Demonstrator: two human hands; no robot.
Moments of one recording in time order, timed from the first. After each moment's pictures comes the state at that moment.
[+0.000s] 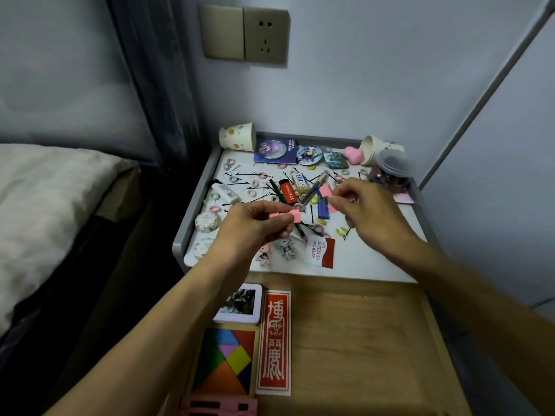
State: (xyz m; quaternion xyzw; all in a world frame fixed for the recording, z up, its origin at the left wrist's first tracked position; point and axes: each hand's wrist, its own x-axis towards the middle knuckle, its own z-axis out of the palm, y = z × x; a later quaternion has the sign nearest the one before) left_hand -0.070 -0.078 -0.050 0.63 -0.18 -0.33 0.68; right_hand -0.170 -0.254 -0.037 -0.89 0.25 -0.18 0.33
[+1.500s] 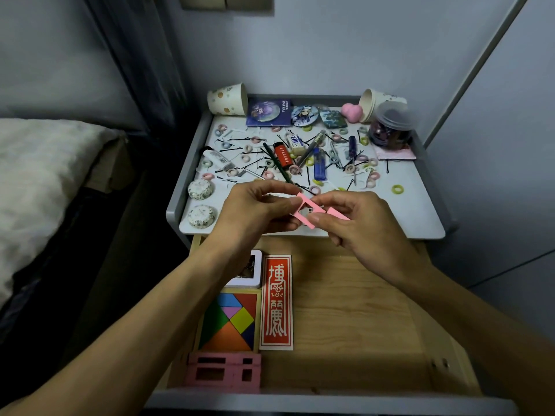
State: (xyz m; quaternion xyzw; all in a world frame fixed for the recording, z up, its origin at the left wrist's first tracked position) left_hand -0.101 -0.073 -0.056 0.66 -0.19 -0.36 0.63; right_hand -0.226 -0.204 -0.068 -0.83 0.20 -0.16 0.50
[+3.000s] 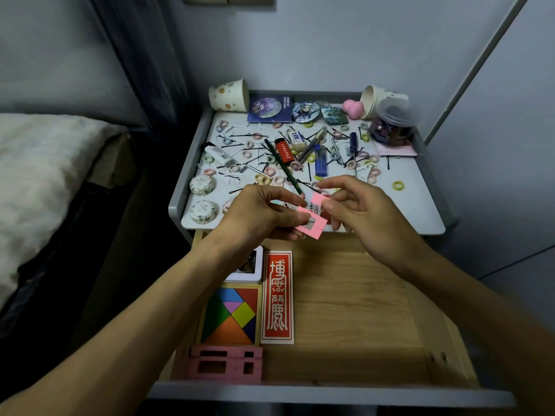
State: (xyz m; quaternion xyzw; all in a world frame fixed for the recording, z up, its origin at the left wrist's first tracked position) left_hand -0.101 -0.072 -0.058 0.69 -0.21 -0.41 0.55; right_hand -0.228 -0.210 -0.065 -0.83 0.23 -0.14 0.50
